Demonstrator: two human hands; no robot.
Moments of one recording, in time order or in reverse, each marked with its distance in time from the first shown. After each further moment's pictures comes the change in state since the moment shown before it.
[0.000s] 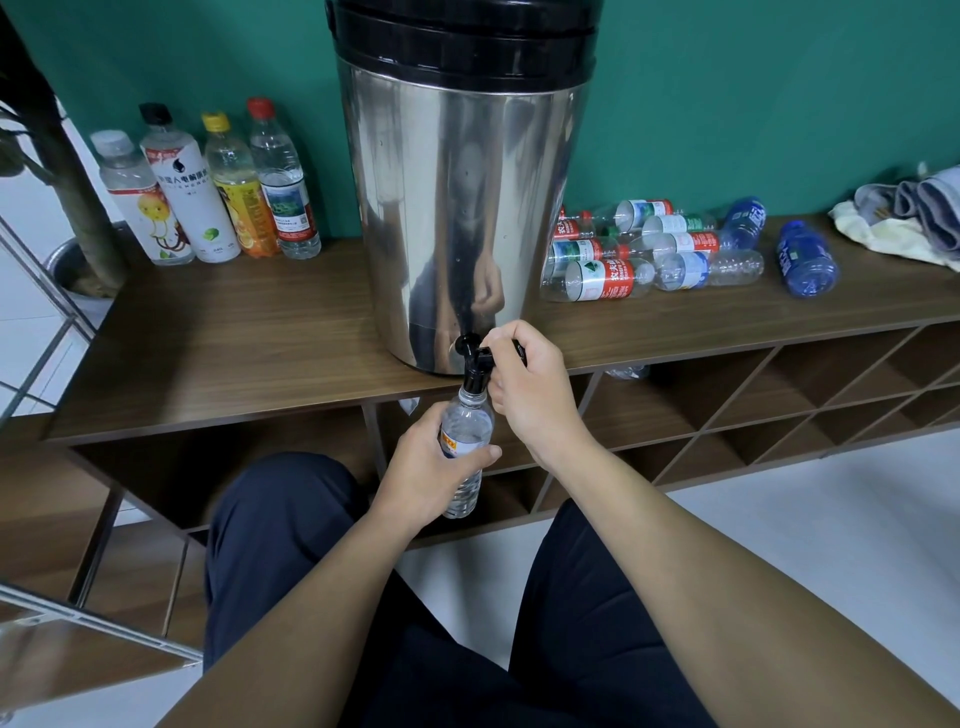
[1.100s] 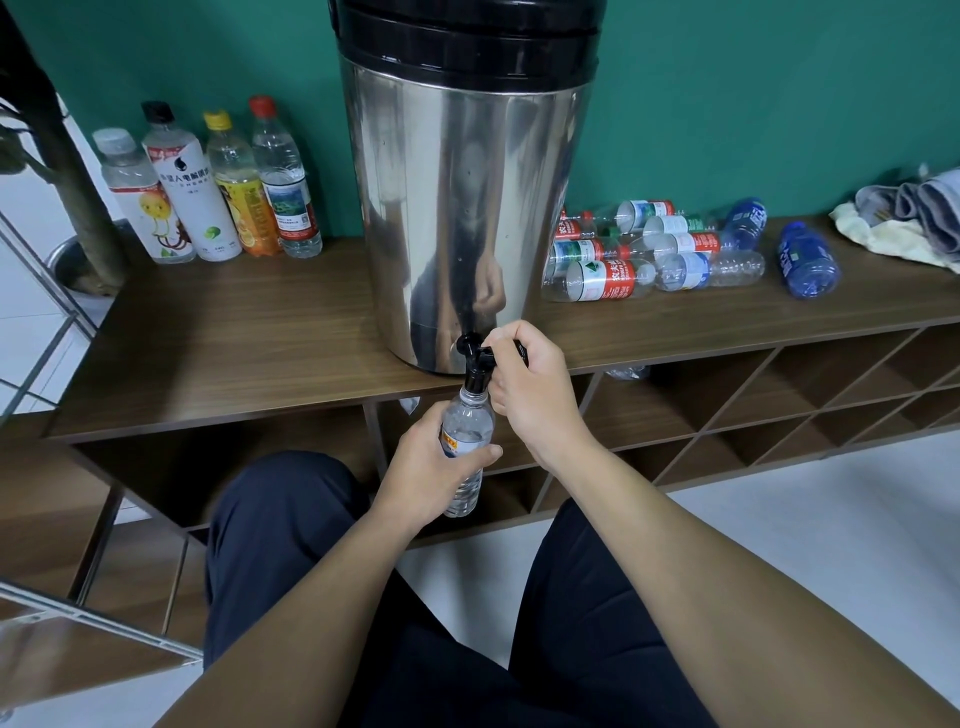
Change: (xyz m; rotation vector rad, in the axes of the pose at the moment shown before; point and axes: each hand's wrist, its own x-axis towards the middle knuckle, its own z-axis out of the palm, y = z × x) left_hand 0.000 -0.001 0.000 0.009 -0.007 -0.032; right_hand -0.003 0.000 0.000 0.034 -0.011 0.024
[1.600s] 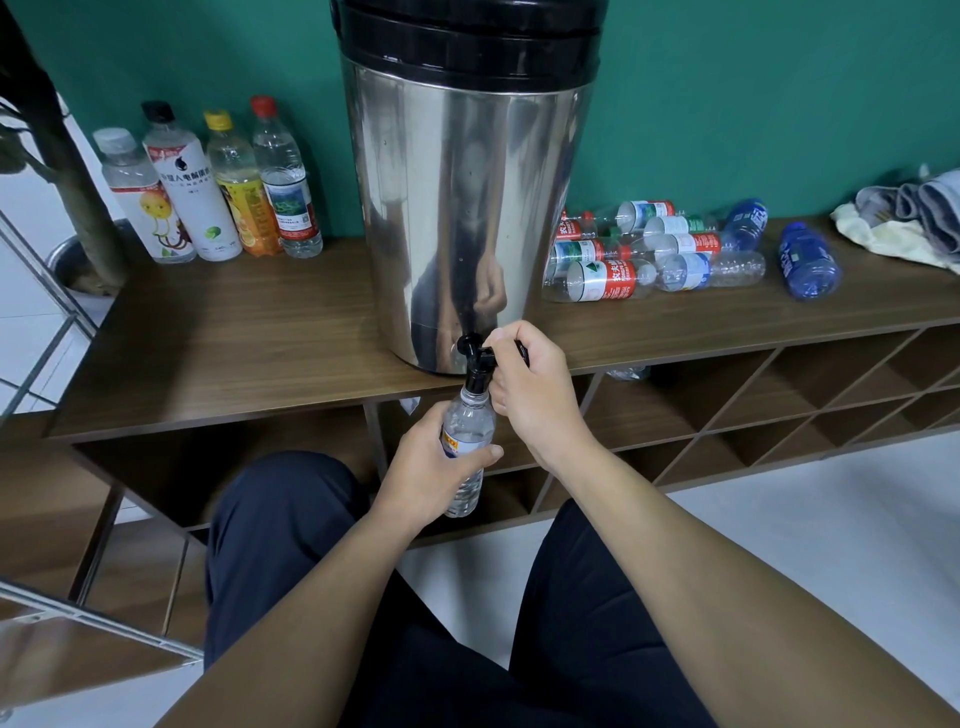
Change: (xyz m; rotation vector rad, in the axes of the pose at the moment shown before) left_hand 0.001 -0.001 0.000 -0.001 -0.001 0.012; right_hand 0.002 0.001 0.000 0.009 0.002 -0.001
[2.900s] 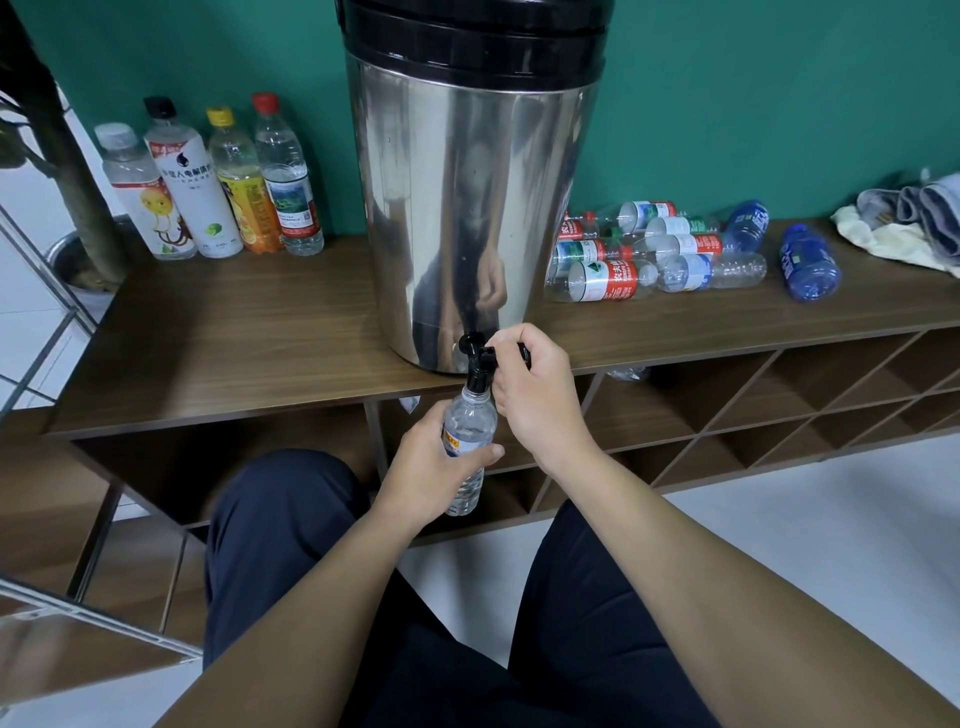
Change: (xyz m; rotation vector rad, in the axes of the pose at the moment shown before) left_hand -0.001 0.002 0.000 -0.003 -0.006 0.013; right_hand -0.002 0.002 0.001 -0.105 0.060 -0.053
